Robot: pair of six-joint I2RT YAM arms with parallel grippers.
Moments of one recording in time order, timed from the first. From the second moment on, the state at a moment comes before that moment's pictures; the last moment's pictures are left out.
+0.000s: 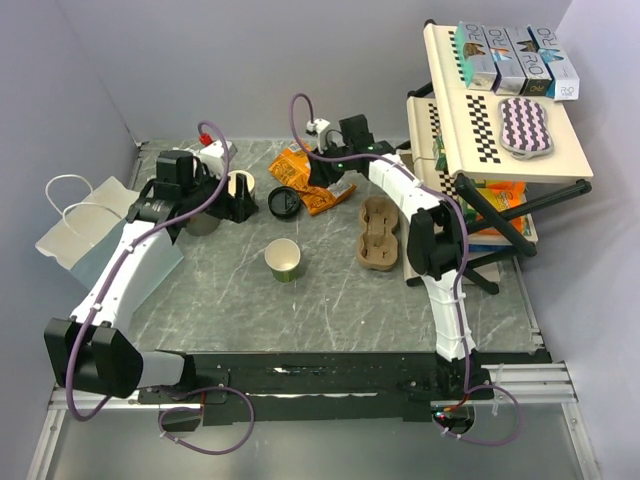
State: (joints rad) left arm -0.18 1.31 1.22 -0.49 0.45 0.01; right arm 0.40 2.31 2.14 -0.55 -0.56 -0.29
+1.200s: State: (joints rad) left arm -0.03 1.19 1.10 -0.49 0.44 -0.07; right arm 0.54 2.50 2.31 -0.53 -0.29 -0.26
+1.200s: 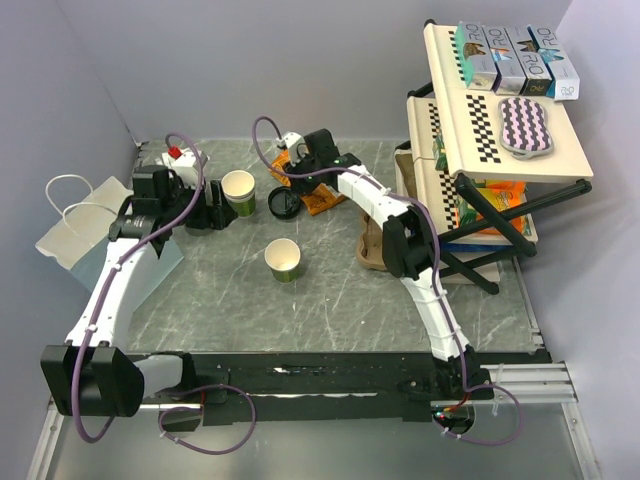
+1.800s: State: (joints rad) left arm 0.03 1.14 1.07 -0.48 0.46 -0.10; right arm 0.57 2.52 2.35 -0.62 -0.23 -0.27
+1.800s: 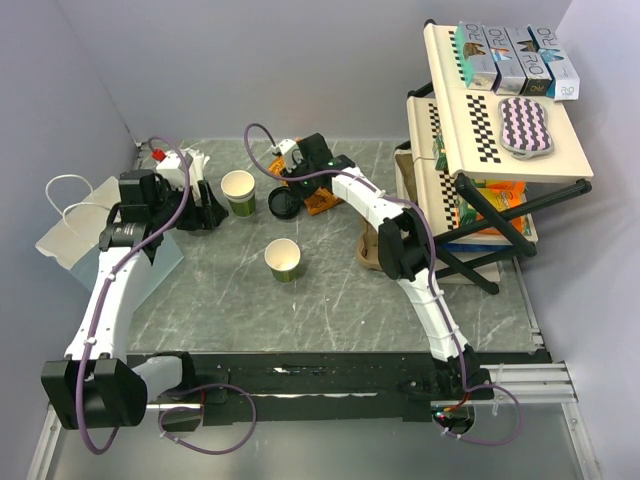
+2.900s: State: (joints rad) left arm 0.06 1.10 1.03 -0.47 0.48 -0.11; right arm 0.58 2.55 2.39 -0.66 -0.18 -0.28
